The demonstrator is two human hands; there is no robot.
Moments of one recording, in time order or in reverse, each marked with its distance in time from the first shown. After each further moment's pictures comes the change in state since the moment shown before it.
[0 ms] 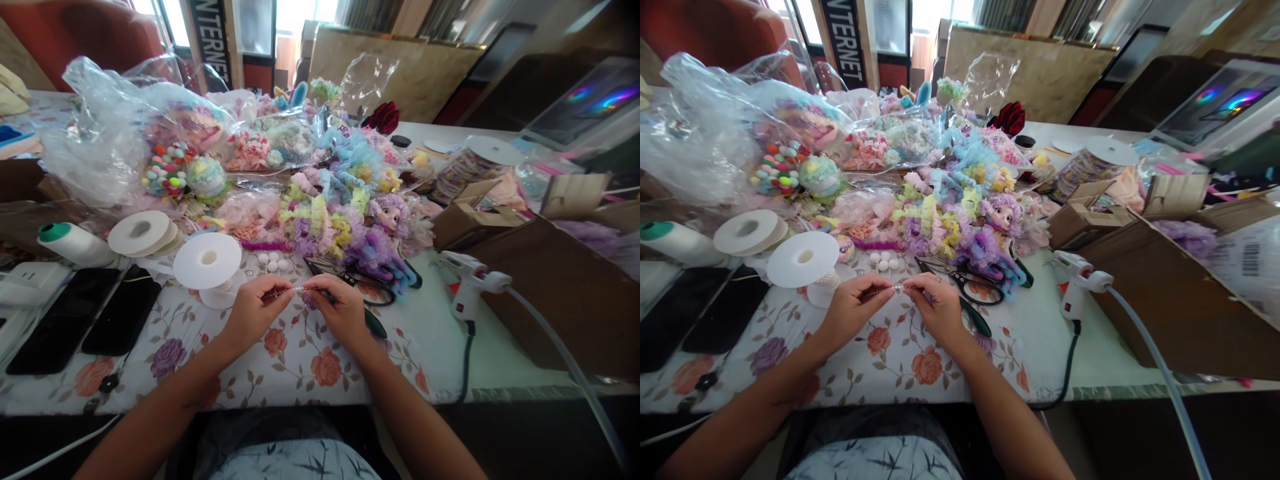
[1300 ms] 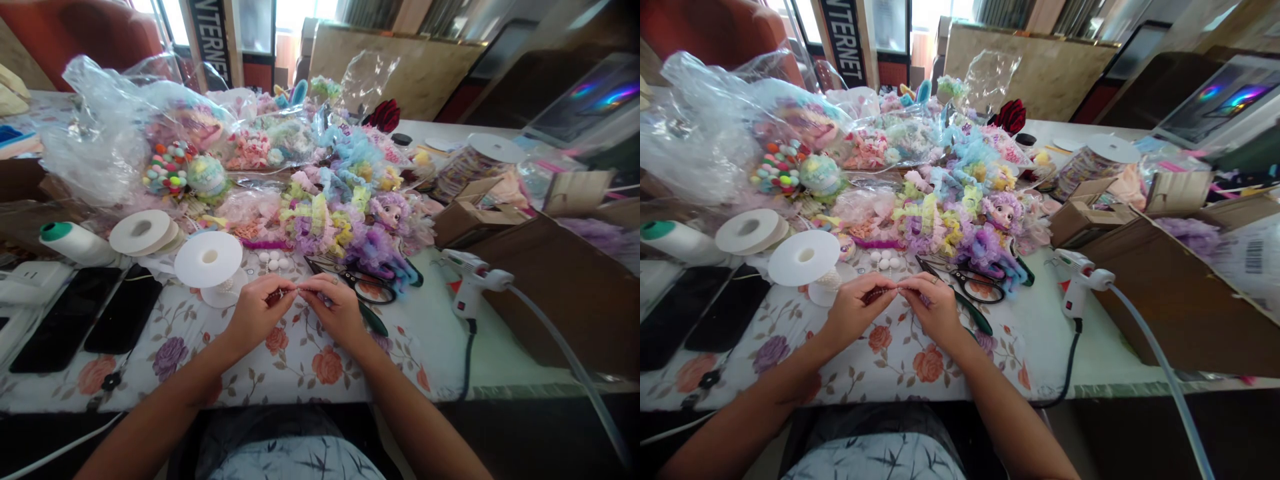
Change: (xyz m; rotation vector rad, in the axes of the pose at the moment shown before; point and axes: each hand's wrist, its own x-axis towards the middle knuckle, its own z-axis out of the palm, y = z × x) left_hand -0.001 -0.002 0.002 0.109 0.003 0.128; right_hand -0.001 -0.002 0.006 0.012 -0.046 -0.034
